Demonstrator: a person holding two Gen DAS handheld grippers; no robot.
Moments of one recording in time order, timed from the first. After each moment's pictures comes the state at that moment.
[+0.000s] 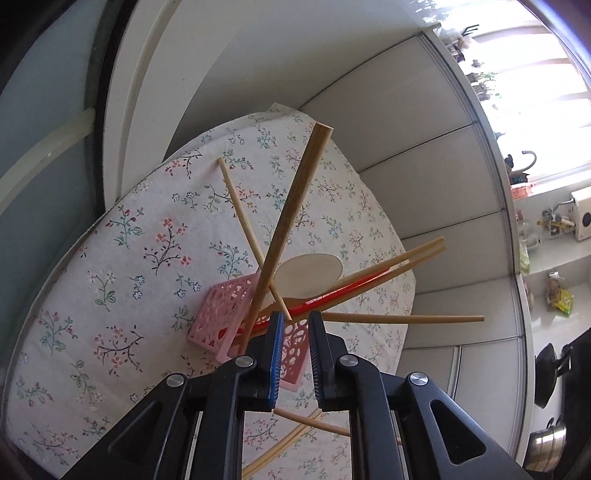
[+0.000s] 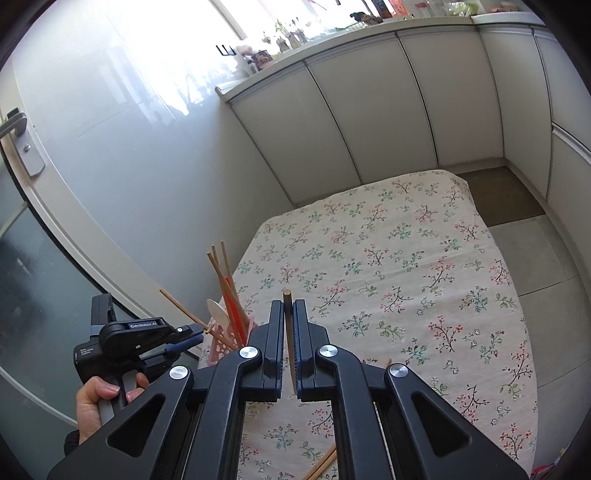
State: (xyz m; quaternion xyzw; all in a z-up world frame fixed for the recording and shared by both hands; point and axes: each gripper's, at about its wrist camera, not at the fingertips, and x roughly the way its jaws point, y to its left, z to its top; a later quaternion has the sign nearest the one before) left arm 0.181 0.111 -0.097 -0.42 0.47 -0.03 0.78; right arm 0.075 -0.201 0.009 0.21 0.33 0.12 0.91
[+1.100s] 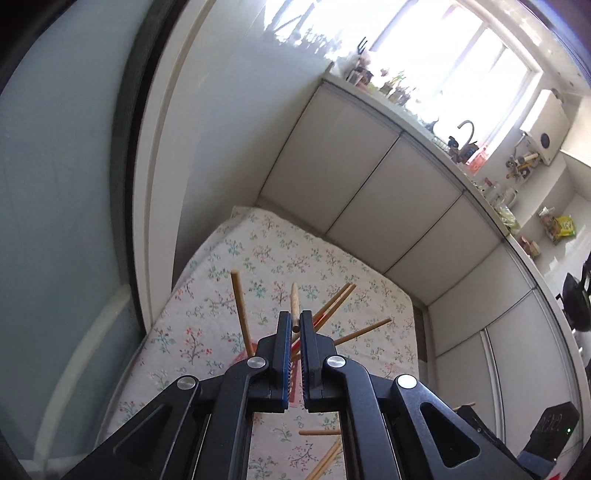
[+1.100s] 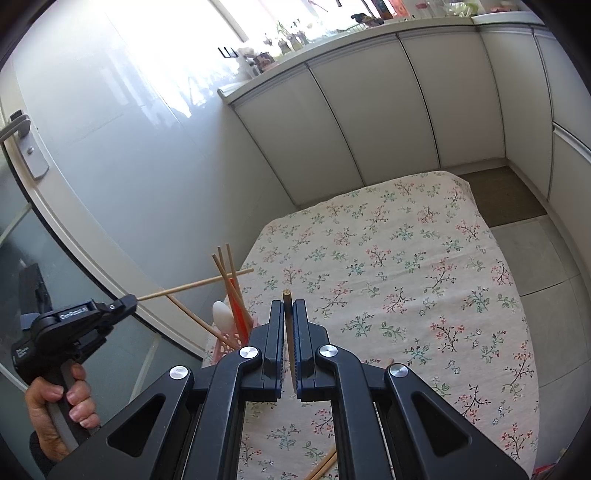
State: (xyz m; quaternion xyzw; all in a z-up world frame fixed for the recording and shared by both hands) left arm 0.120 0.096 0.030 -0.24 0.34 -0.04 0.91; right arm 0.069 -0.198 0.013 0.21 0.32 0.12 0.91
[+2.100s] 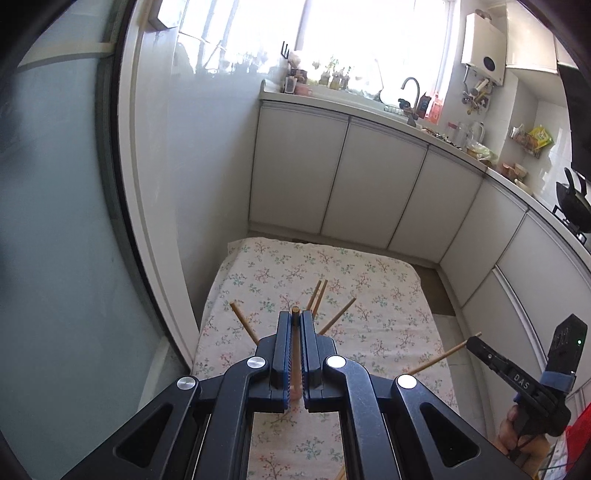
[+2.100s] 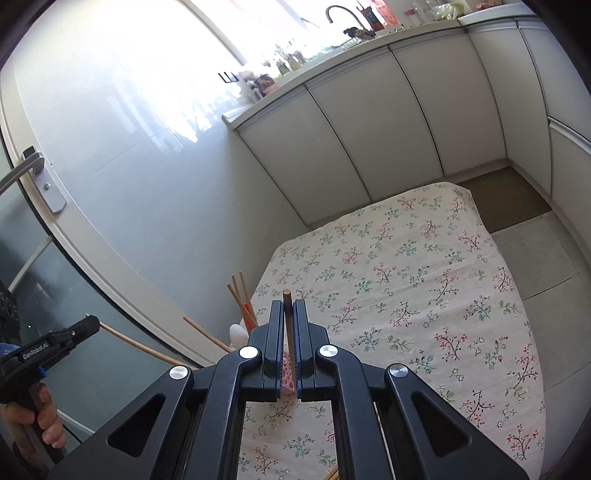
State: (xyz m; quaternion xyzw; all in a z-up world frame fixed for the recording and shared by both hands) left arm 0.078 0.071 0.101 -0.07 0.34 -0.06 0.94; right arm 0.059 -0.224 0.031 0.25 0.29 0.13 0.92
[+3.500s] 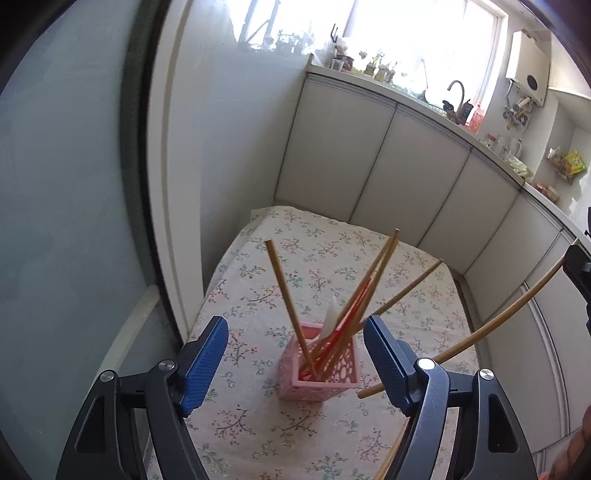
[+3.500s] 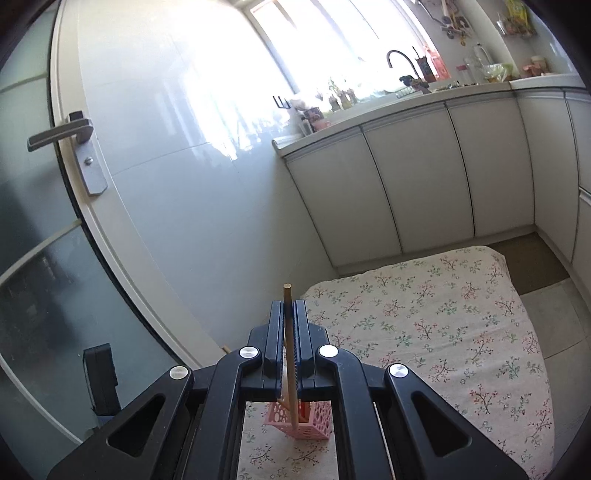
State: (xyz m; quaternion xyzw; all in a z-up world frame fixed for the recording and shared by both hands) left arm 0.107 0.097 -0.016 -0.14 0.34 -0.01 0.93; right arm 0.072 -0.126 0.070 0.16 0.19 0.16 0.95
